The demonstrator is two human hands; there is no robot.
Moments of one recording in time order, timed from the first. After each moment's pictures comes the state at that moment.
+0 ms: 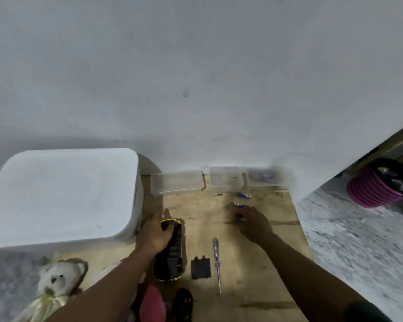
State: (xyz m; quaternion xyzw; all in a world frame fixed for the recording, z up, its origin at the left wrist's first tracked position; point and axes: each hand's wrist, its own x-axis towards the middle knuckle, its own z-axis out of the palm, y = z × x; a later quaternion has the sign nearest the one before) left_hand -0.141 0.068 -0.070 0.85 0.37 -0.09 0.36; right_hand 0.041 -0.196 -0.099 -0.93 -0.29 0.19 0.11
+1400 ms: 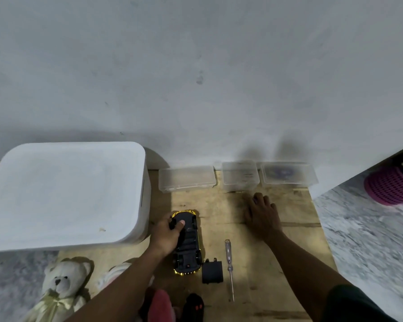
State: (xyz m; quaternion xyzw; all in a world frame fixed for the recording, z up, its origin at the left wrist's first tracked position) left_hand -0.136 0.067 -0.084 0.73 0.39 -0.05 0.56; right_hand 0.059 -0.177 -0.135 -0.95 -0.31 0.08 0.02
